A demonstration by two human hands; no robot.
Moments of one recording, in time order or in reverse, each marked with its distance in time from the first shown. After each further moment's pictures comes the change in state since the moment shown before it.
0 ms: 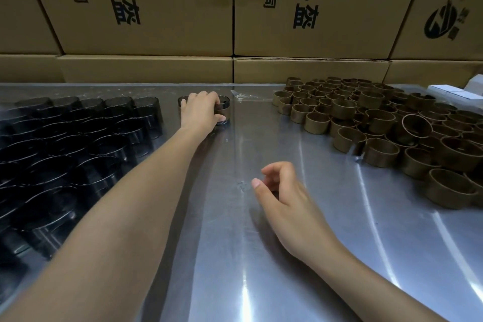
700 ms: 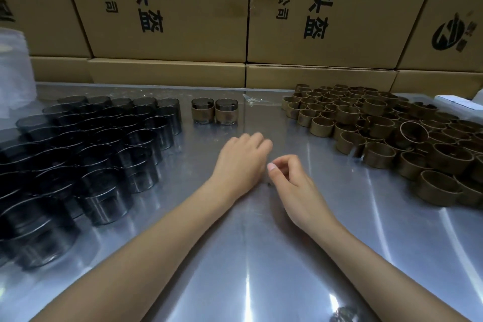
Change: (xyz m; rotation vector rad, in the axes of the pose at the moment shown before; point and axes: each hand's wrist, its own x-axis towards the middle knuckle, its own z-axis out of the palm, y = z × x) left_hand -0.139 0.065 -0.042 0.149 0.032 0.450; right_hand 0.010 0.004 -0.004 0.060 0.023 -0.012
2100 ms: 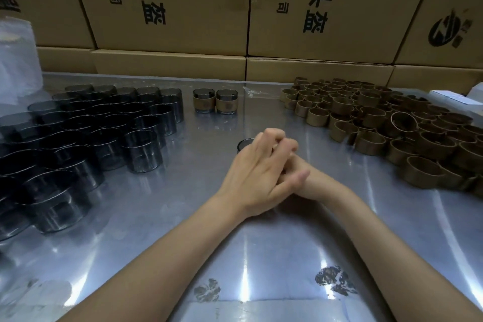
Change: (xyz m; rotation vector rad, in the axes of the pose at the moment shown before) left_hand -0.049 0.052 -0.041 -0.422 0.253 0.068; right_hand 0.008 -0.004 -0.025 -0.049 -0.444 -0.321
